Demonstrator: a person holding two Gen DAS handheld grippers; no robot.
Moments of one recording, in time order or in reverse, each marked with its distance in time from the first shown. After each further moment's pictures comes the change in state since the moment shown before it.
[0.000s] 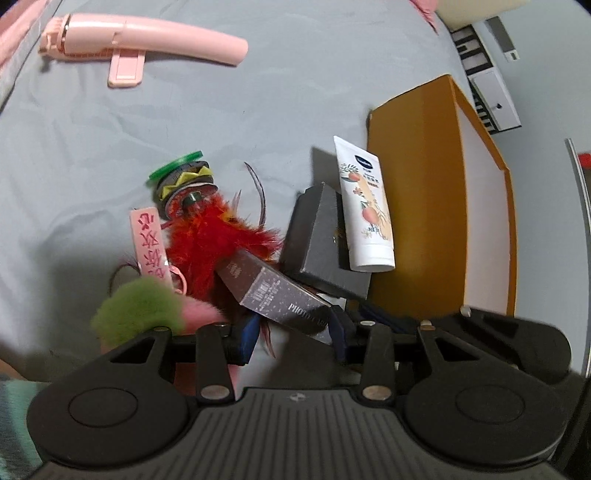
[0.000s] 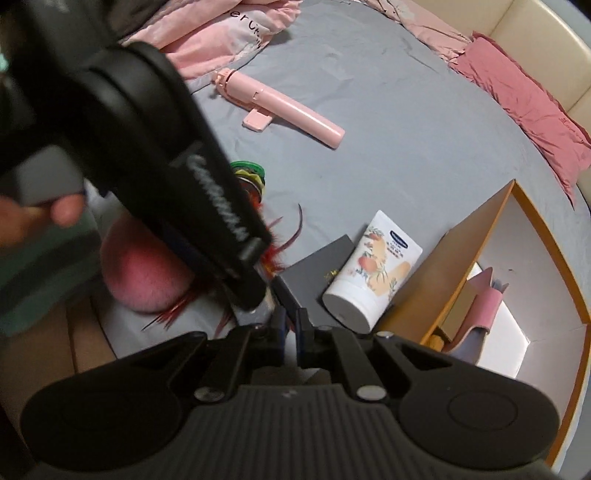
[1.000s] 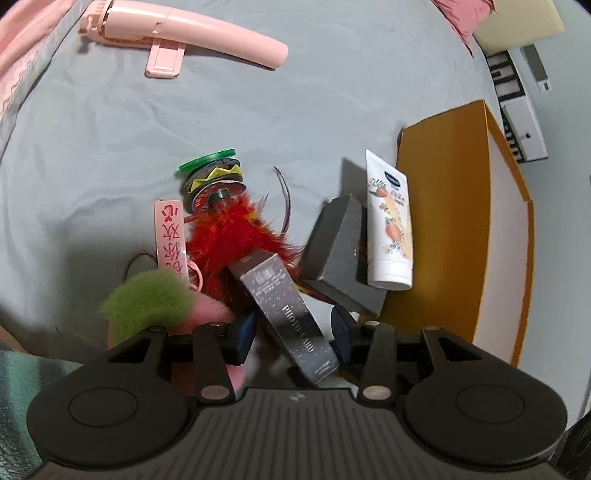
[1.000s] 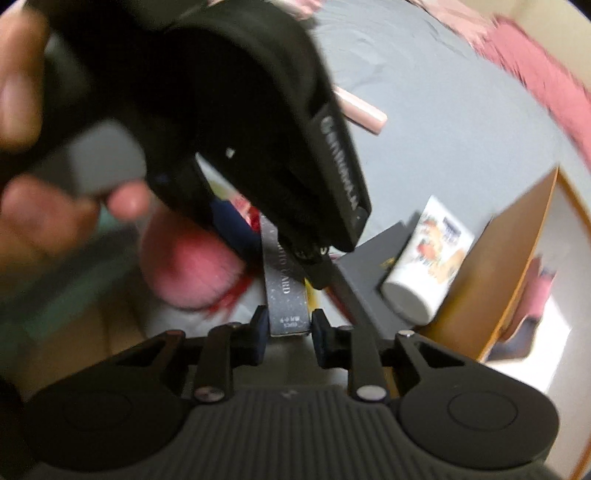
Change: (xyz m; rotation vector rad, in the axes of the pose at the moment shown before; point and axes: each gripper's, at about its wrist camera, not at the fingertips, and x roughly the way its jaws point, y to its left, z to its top) left arm -0.001 0.002 -0.002 -0.095 -0.032 0.065; right arm 0.004 0.021 -0.001 0.068 0.037 0.115
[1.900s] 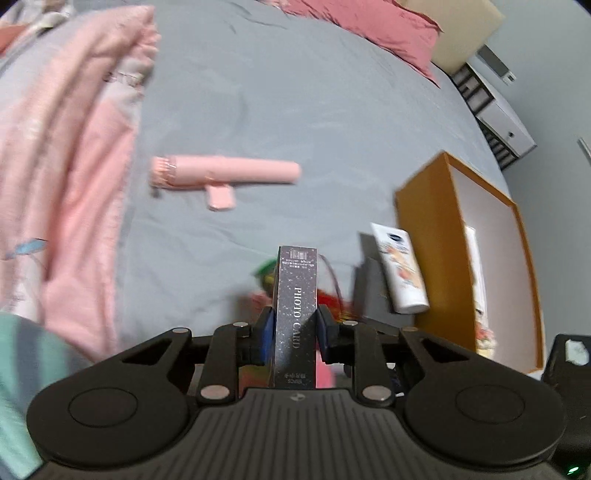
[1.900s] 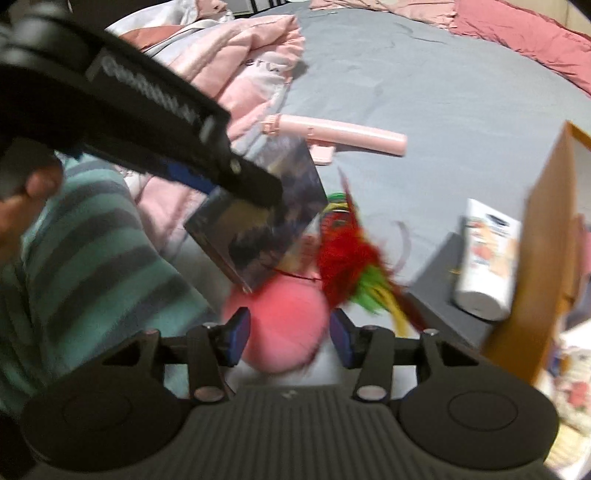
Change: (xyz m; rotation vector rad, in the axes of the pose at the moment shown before) left arm -0.111 0.008 -0.010 0.229 -0.267 0.132; right arm -0.023 0.017 0.007 0.238 -0.155 0.179
